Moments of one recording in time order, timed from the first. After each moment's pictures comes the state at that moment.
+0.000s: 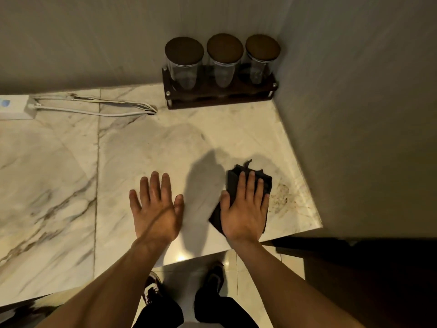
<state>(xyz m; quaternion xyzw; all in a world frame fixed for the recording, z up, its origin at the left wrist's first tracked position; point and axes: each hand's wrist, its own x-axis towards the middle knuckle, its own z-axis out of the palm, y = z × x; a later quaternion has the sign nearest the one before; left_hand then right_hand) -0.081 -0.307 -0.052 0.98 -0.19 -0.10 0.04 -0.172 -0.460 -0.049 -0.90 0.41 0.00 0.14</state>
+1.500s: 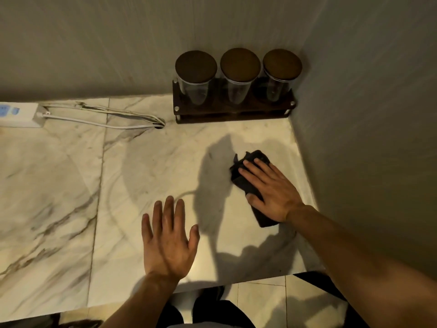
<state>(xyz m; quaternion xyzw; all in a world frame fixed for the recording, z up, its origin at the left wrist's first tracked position) -0.099 -0.329 -0.045 0.97 -0.20 -0.10 0.01 -0.115 -0.618 -0.042 -0.99 -0.02 0.09 0.07</state>
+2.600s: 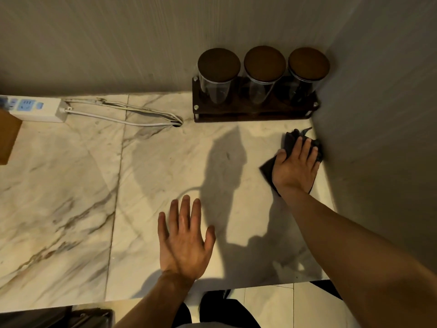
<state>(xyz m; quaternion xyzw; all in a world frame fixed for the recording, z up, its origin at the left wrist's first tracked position) -0.098 -0.329 -0.044 0.98 -0.19 -0.10 0.02 -0.052 -0.606 -0.048 -0.88 0.44 -0.01 0.15</state>
